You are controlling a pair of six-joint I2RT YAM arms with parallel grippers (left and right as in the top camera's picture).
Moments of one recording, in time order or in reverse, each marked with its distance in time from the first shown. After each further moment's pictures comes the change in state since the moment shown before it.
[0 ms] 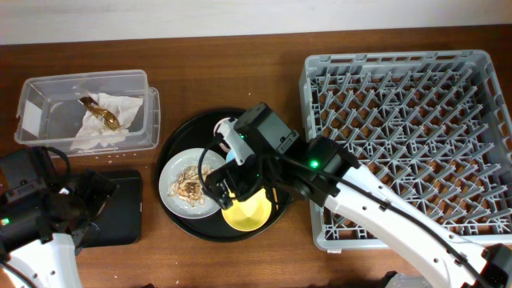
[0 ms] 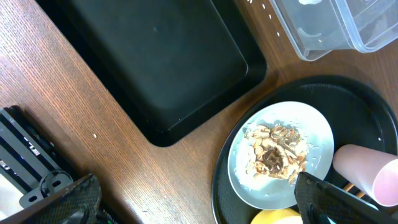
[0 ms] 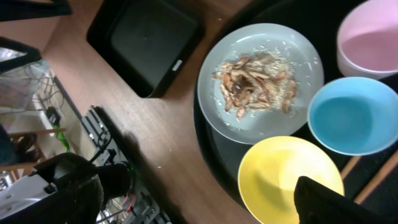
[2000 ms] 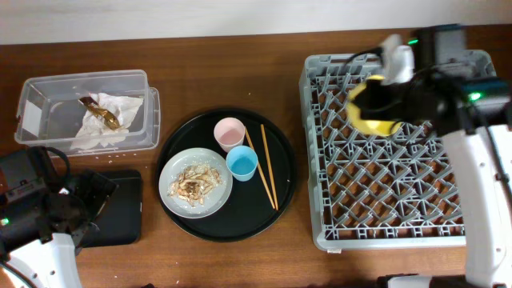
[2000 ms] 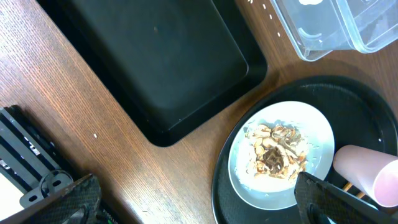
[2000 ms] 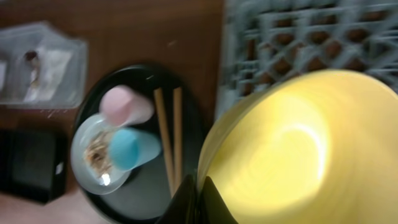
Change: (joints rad) left arm 0.003 0.001 0.000 -0.001 0.000 0.000; right arm -0.788 -0.018 0.278 -0.378 -0.031 -0.216
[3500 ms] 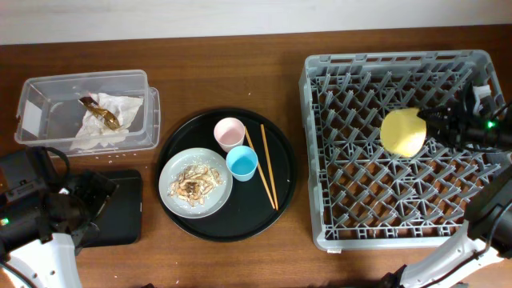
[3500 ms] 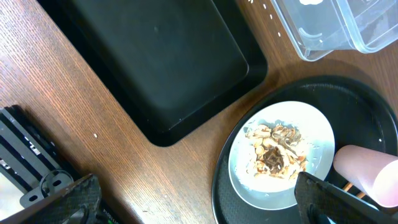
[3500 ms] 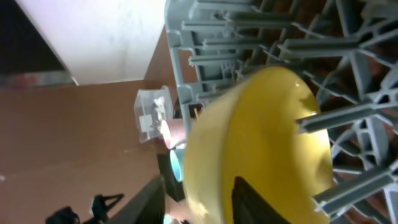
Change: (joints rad) left arm 0.000 0.000 0.000 0.000 0.000 0.000; right arm -0.715 0.521 -0.113 -0.175 -0.753 -0.438
